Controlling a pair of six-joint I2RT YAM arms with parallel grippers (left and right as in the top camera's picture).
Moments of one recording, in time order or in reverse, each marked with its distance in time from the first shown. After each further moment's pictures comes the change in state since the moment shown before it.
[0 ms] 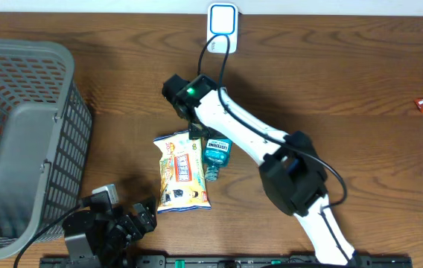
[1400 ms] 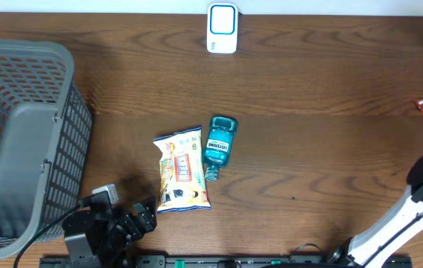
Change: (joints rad) left arm 0.000 0.000 0.000 0.000 0.000 0.000; right arm -1.344 -0.163 0.423 0.143 -0.702 -0.815
